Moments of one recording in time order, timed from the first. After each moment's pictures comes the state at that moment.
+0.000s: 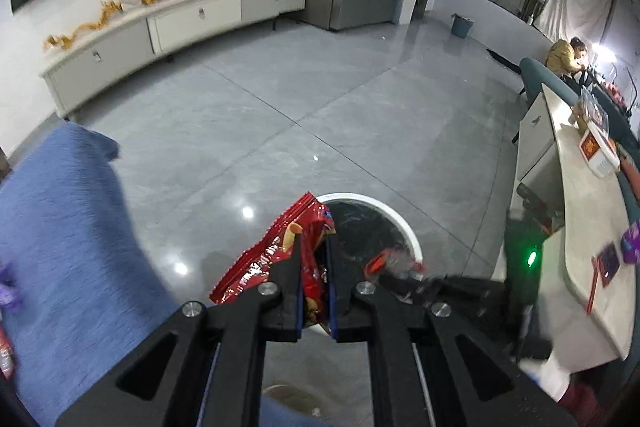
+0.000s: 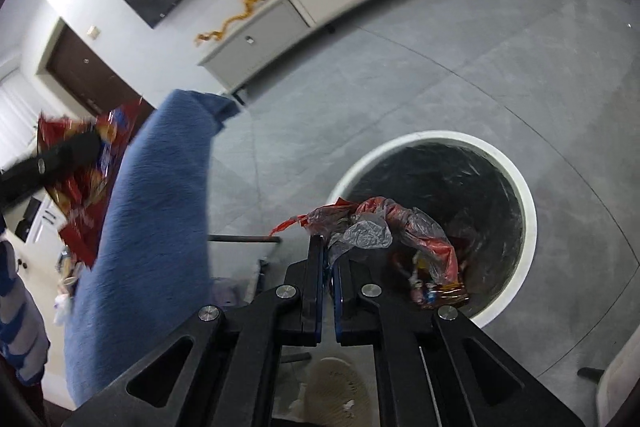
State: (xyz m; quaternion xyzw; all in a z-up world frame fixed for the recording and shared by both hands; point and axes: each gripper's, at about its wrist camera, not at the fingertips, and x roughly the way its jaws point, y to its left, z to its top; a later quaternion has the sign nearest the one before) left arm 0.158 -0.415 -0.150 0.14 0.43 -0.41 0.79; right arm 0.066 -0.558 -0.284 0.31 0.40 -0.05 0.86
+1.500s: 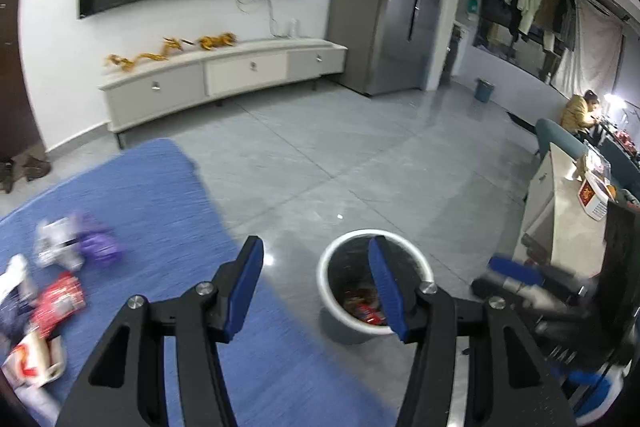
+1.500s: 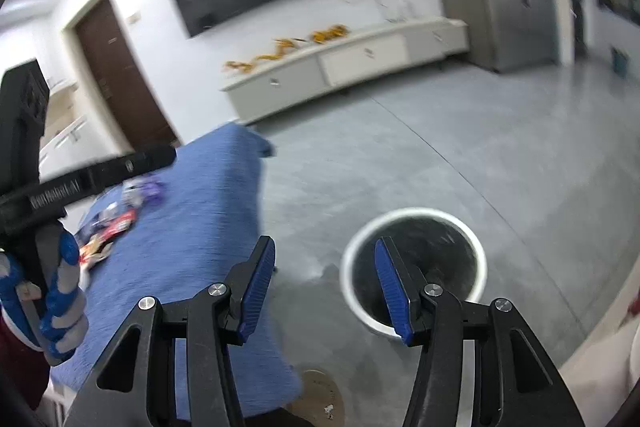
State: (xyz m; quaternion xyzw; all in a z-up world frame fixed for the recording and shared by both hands) left arm 0.111 -0.255 -0.061 0.08 0.33 -0.36 0.87; right arm -0.003 -0.466 -0.134 0.18 0.31 -0.06 0.93
